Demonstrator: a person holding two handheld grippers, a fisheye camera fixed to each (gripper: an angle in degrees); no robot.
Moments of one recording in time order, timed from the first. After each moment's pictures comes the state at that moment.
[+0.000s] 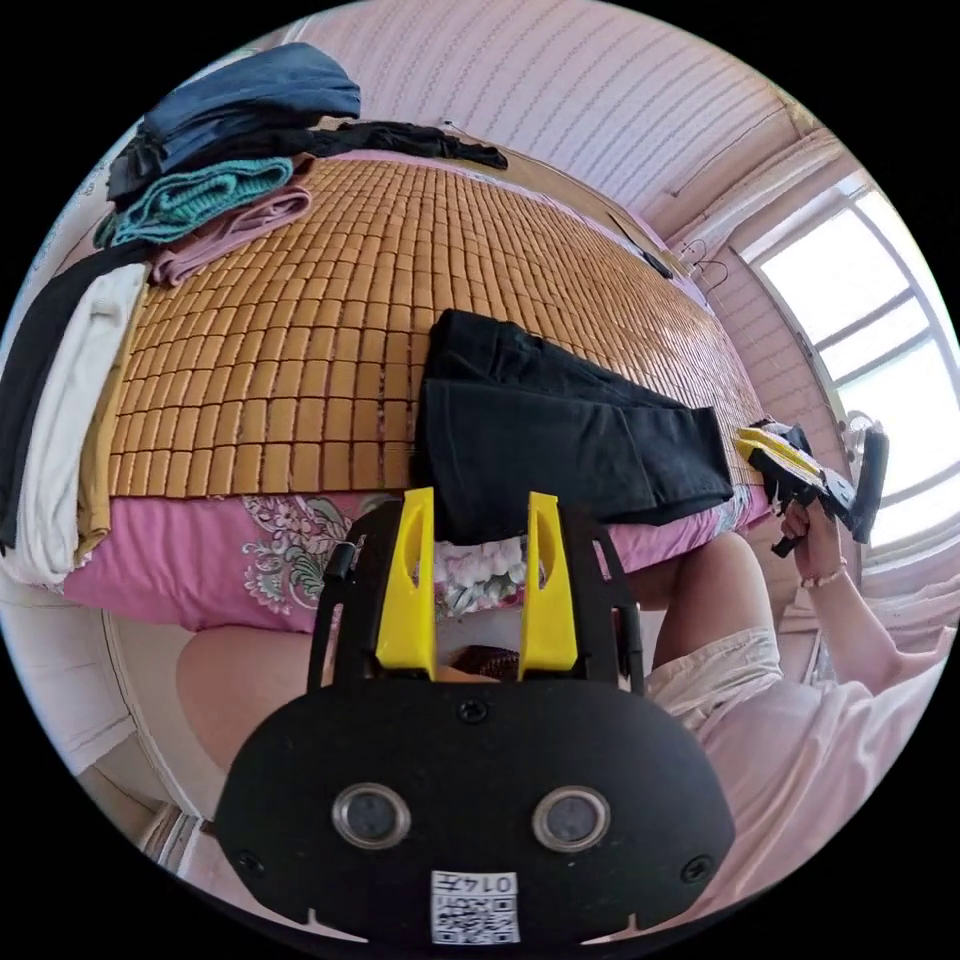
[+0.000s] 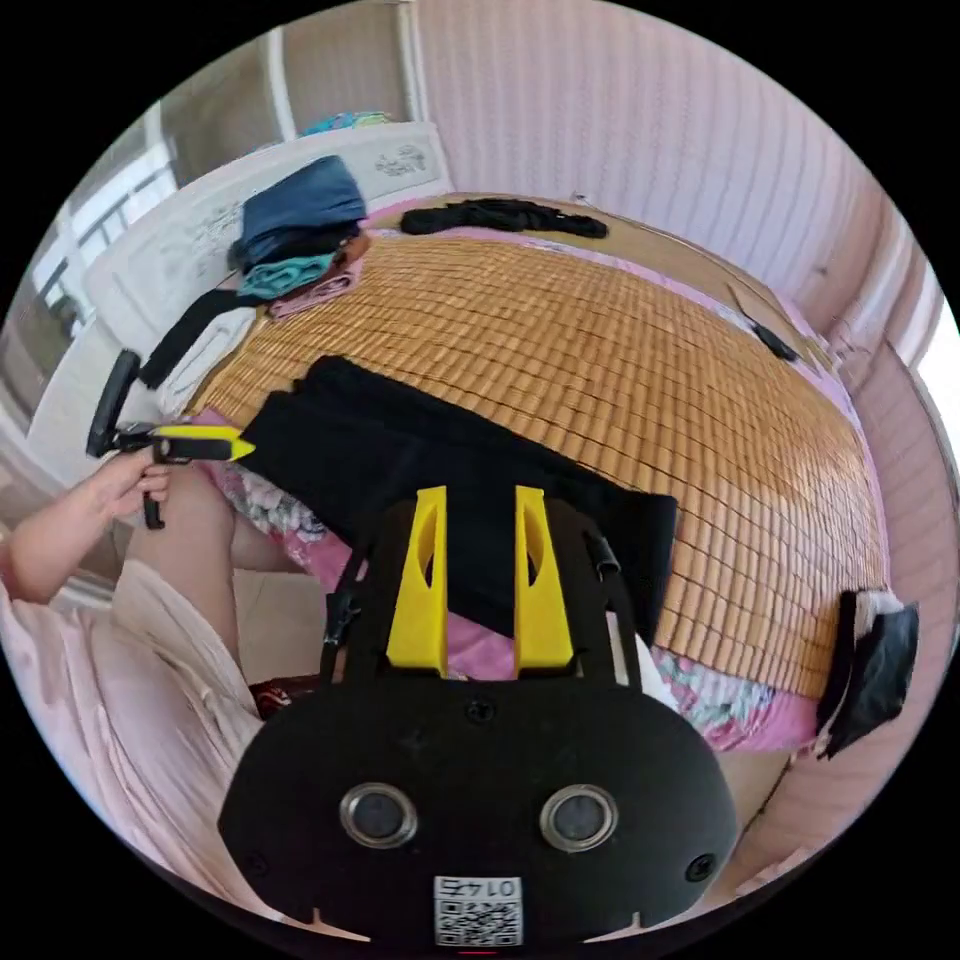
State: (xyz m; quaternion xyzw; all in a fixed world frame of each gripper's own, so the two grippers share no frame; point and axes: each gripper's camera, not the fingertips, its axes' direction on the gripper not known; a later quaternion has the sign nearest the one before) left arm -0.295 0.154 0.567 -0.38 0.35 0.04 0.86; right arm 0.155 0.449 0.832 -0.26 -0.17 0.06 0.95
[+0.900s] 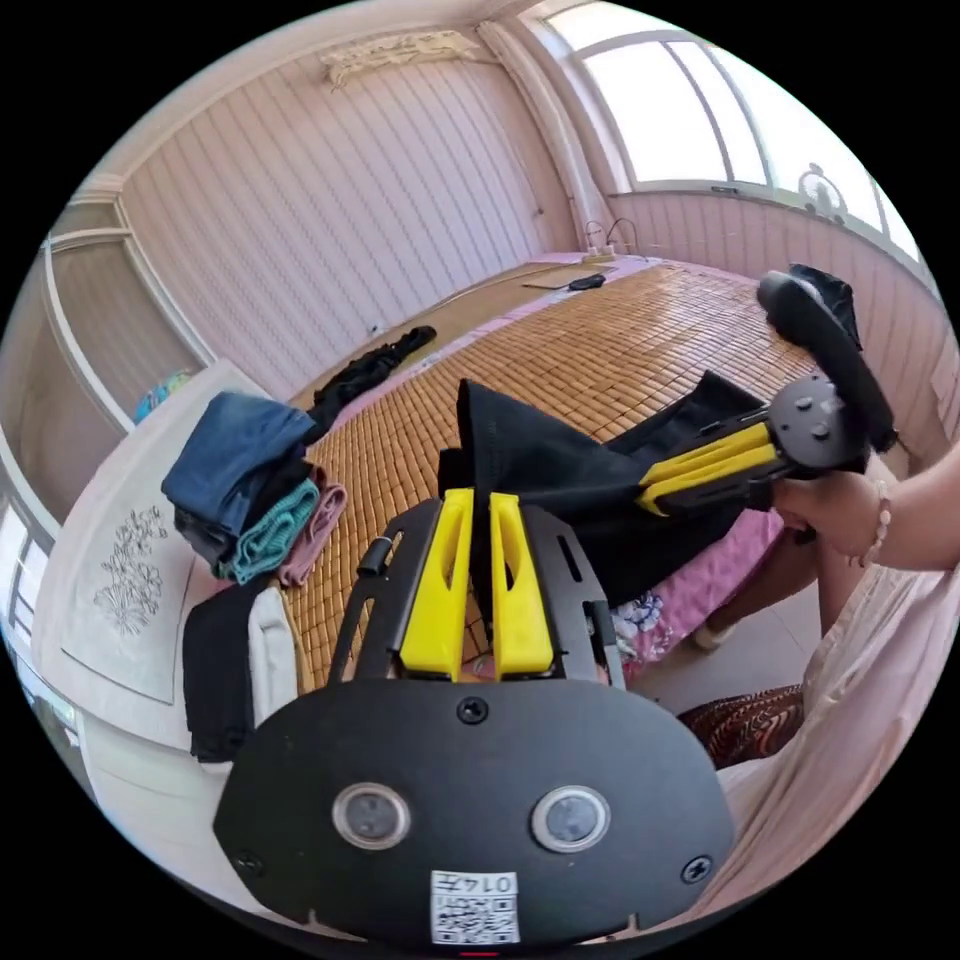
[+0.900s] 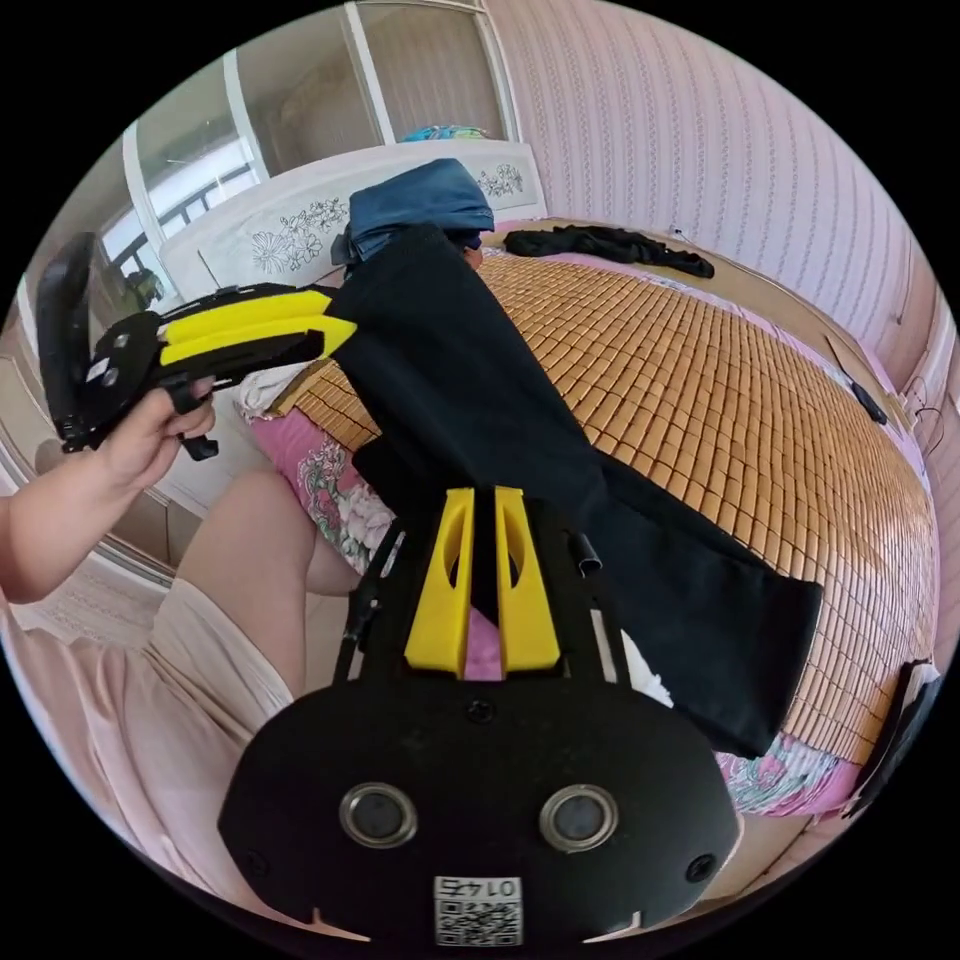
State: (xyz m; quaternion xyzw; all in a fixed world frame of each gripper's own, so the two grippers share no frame) left arm -0.154 0.108 0.448 -0.10 0.22 0.29 0.93; right arm 0.107 0.463 0.859 -0.21 -0.24 0.08 0.95
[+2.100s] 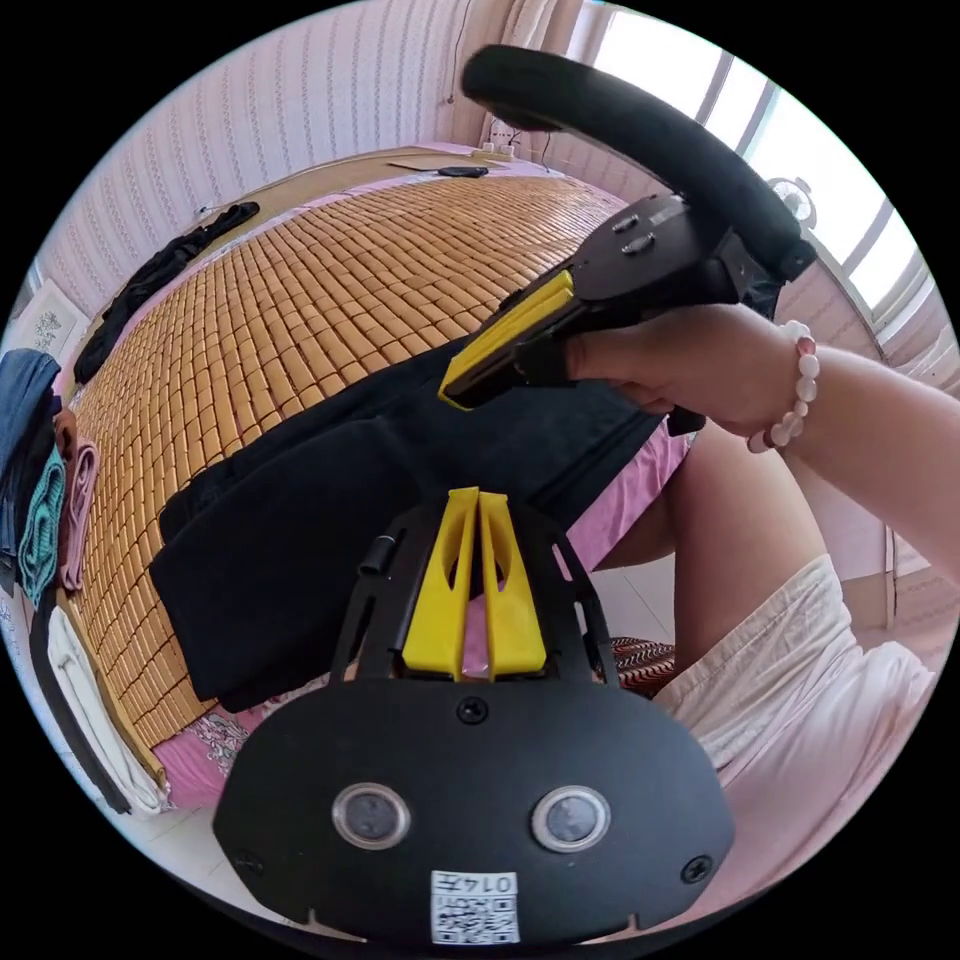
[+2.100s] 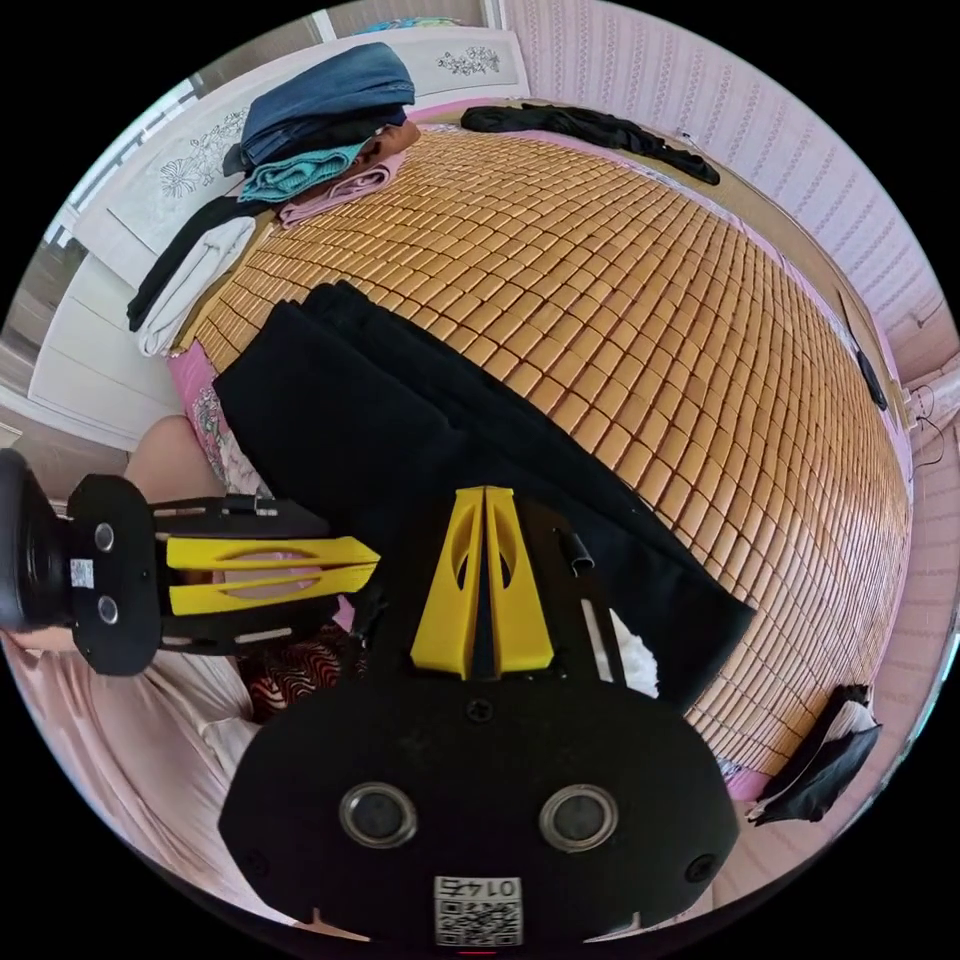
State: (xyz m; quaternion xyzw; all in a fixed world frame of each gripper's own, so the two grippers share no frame) left arm 0.089 0.244 0.524 -0.30 0.40 0.30 0.81; right arm 0.224 0.347 0.936 -0.38 -0.18 0.02 0.91
